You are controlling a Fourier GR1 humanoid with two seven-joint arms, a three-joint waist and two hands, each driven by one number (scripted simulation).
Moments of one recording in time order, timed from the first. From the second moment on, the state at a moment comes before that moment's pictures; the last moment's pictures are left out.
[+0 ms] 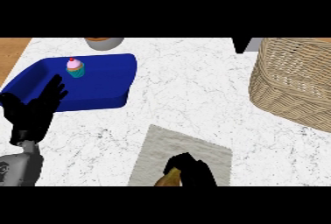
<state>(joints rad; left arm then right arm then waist) -0.19 0.27 0.16 -1.42 0.06 -0.05 0.23 0.12 0.00 0.74 -1.65 0.94 -0.15 0.47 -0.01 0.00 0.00</state>
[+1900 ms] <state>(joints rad) -0.21 0.26 0.17 -1.42 0.06 -0.06 0.25 -0.58 -0.13 0.08 -2.05 1.01 0.13 0.94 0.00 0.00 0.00</state>
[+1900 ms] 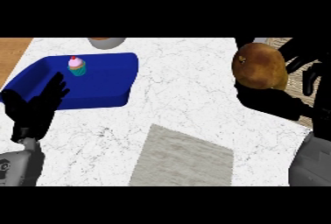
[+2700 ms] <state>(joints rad) -0.21 0.25 0.18 -1.40 0.04 -0.08 0.22 -0.46 -0.30 -0.26 -1.70 0.78 -0.04 0.48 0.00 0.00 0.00</state>
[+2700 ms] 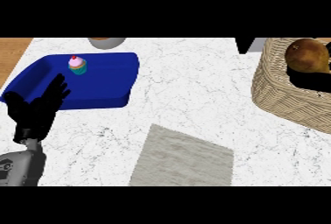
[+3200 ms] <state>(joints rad) -0.20 0.24 0.17 -1.42 0.03 -0.07 0.23 -0.48 -0.33 -0.38 -1.45 0.74 -0.21 0.38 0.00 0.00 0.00</state>
